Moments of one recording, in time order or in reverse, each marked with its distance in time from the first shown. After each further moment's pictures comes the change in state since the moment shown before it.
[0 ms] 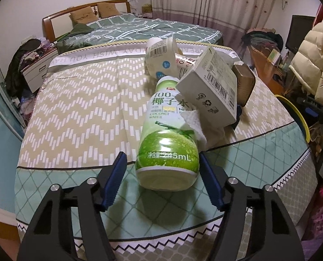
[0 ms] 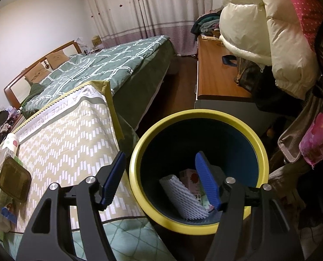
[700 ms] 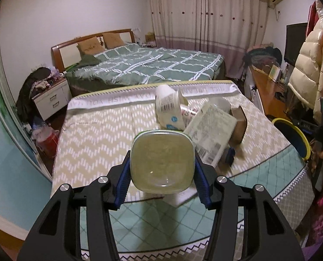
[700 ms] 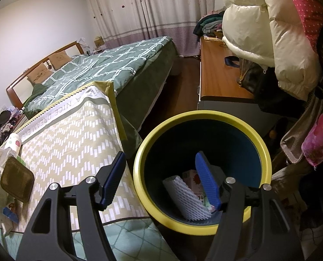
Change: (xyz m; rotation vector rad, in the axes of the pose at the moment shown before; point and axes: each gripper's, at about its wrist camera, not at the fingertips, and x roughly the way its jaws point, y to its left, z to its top) left arm -0.069 0.003 0.035 0.045 -0.206 0.073; right arm 0.000 0.002 0.000 -0.004 -0.008 0.018
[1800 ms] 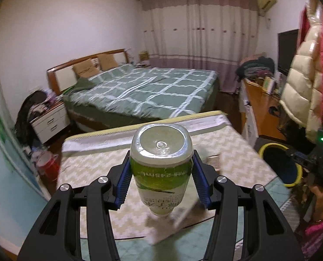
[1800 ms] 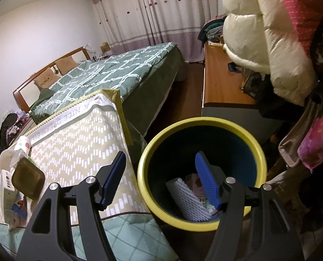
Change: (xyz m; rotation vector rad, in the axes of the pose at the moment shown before) left arm -0.034 -0.057 0.089 0.067 -0.121 -0.031; right arm -0.031 -0.015 0.003 0.001 -0.051 0.044
